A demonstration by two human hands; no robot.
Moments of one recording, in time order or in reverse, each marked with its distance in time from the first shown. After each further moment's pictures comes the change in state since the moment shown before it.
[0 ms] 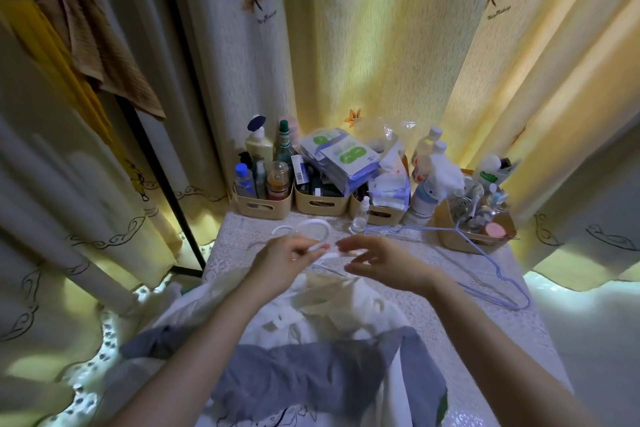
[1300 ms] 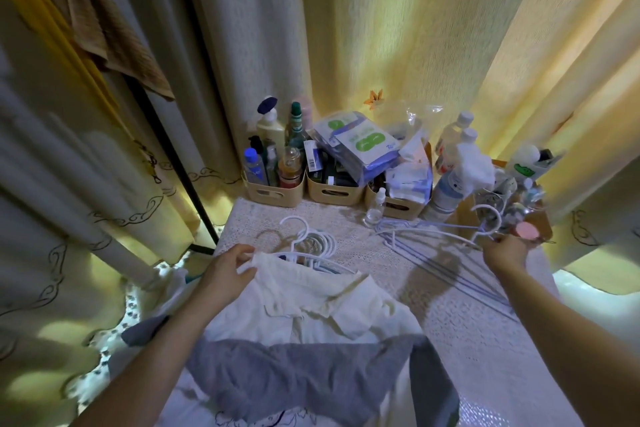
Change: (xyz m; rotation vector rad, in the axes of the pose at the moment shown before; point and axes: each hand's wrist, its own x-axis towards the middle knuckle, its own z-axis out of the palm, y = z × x) left_hand -0.017 -0.097 -0.029 0.179 0.156 -0.355; right_hand 0.020 0.206 -0.081 0.043 0.846 0.761
